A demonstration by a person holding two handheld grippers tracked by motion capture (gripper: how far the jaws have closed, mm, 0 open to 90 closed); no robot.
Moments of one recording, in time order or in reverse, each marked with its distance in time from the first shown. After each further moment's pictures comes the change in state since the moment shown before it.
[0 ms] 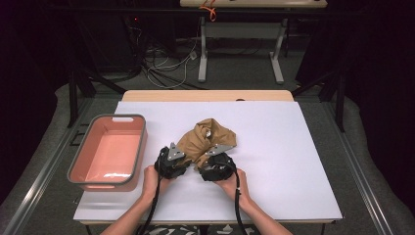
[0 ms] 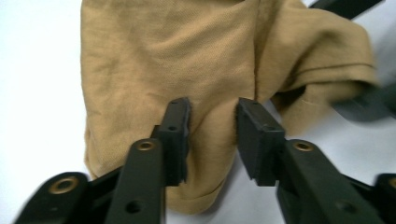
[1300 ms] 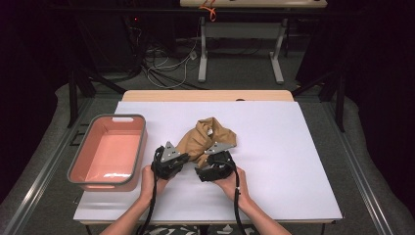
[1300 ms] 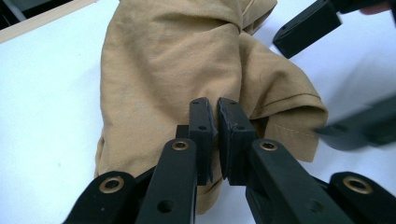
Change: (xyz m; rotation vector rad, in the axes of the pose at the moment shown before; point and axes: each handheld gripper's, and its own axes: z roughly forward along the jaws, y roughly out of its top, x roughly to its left) left arm -0.004 0.006 -0.022 -0.112 -0.026 0.001; right arm 0.006 0.010 -0.010 -0.043 0.003 -0.004
